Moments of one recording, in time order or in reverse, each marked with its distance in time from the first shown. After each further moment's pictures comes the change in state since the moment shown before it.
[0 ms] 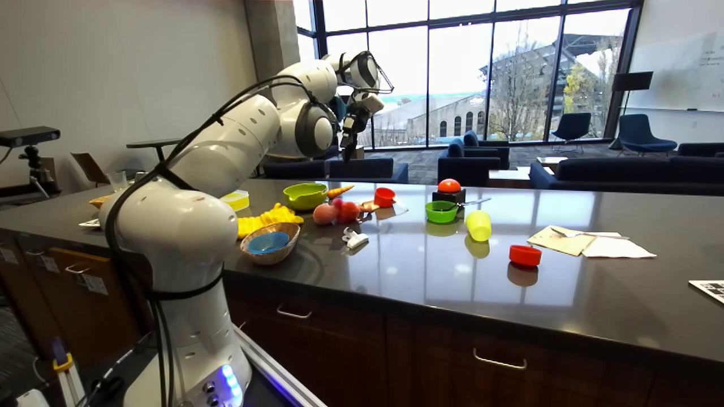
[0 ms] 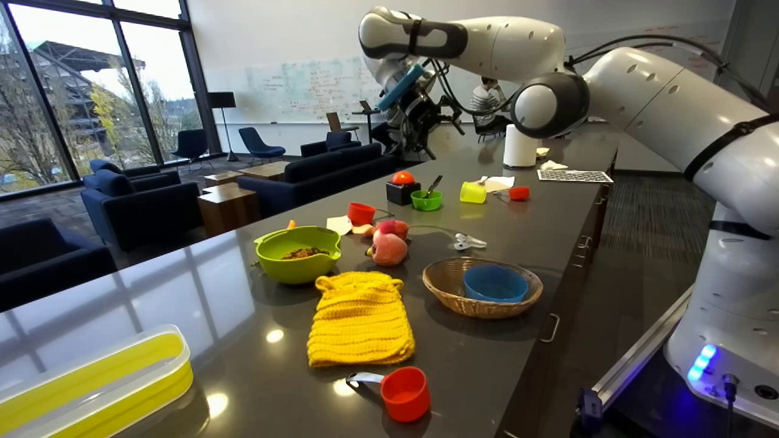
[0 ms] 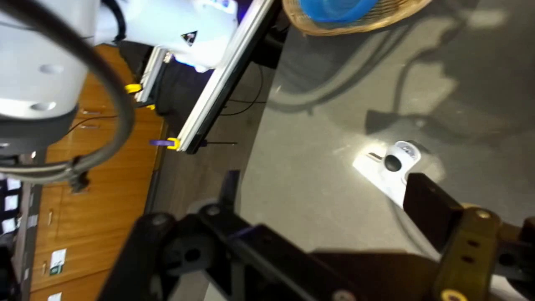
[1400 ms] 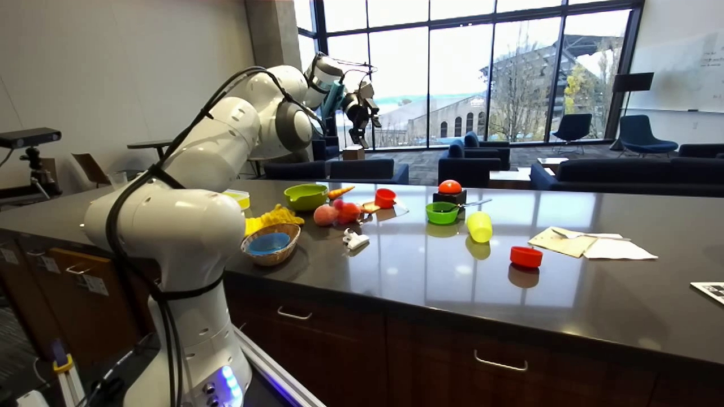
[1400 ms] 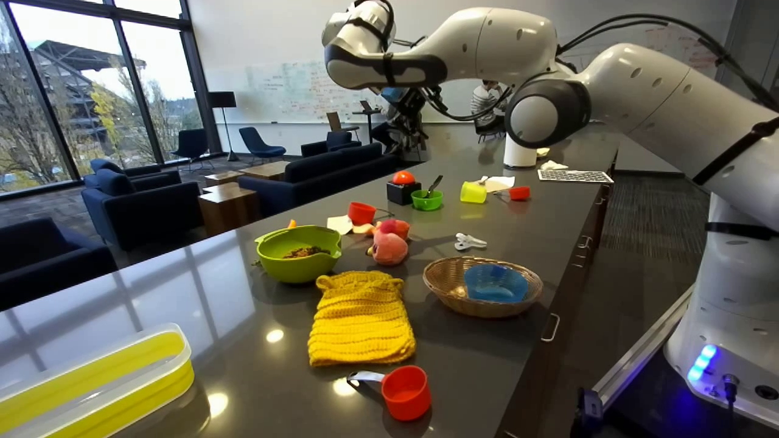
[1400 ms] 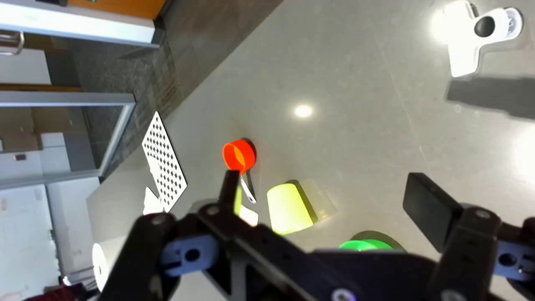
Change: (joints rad) arm 0.228 0.001 -0.207 -0.020 -0.571 0.308 -0.937
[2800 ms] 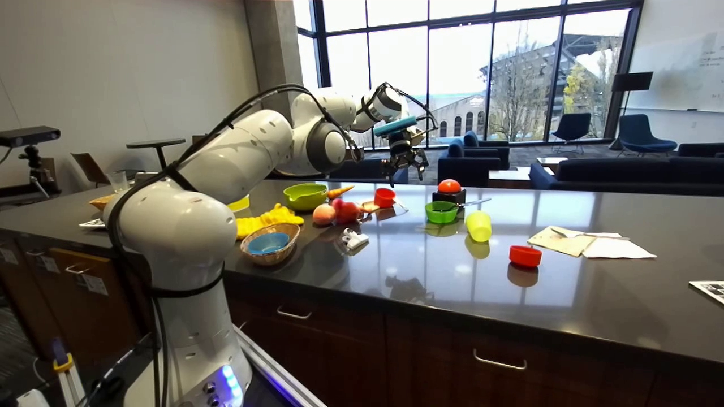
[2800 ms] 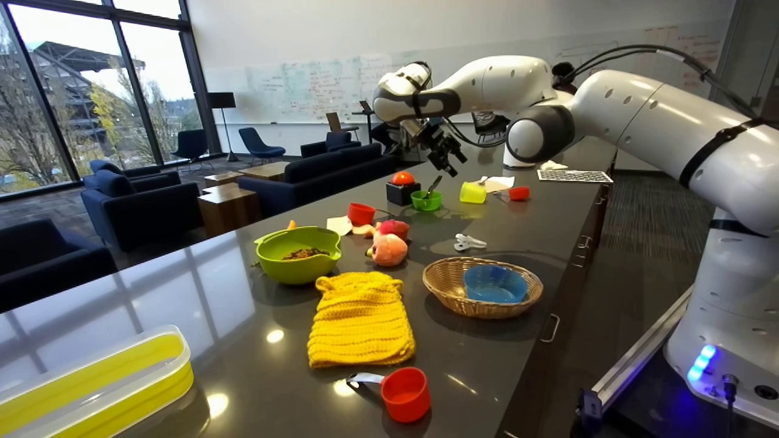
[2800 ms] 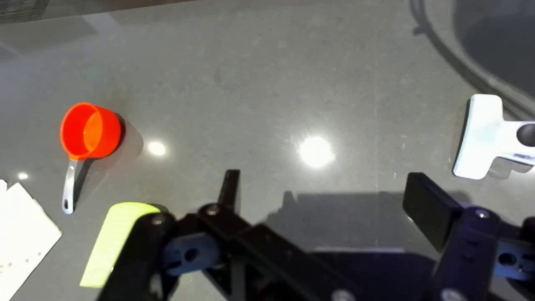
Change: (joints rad) arm -0.282 0.135 0.062 -0.022 0.234 0.071 -0.626
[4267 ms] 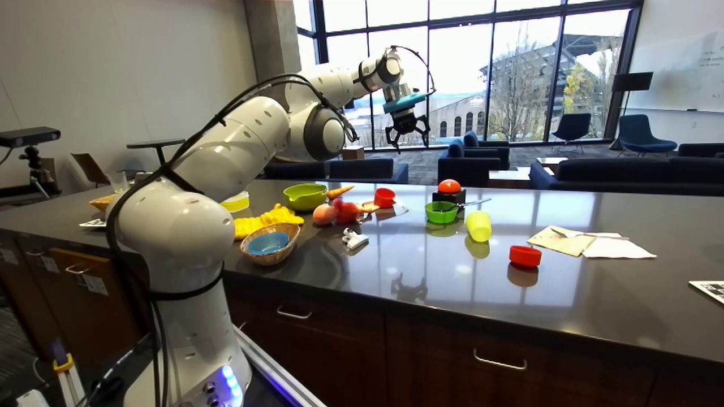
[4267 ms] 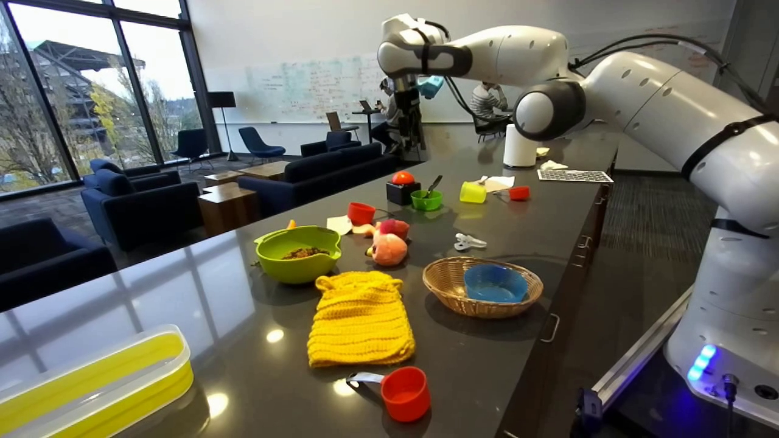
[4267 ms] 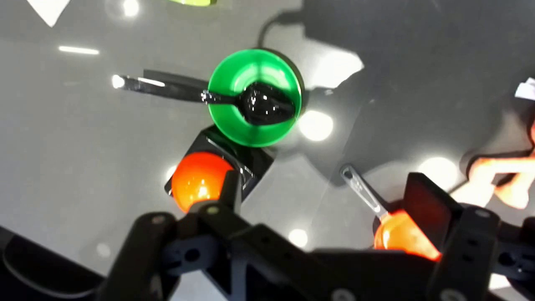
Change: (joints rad) arm -0.044 -0.110 0.098 0.034 0.166 0.524 -0.137
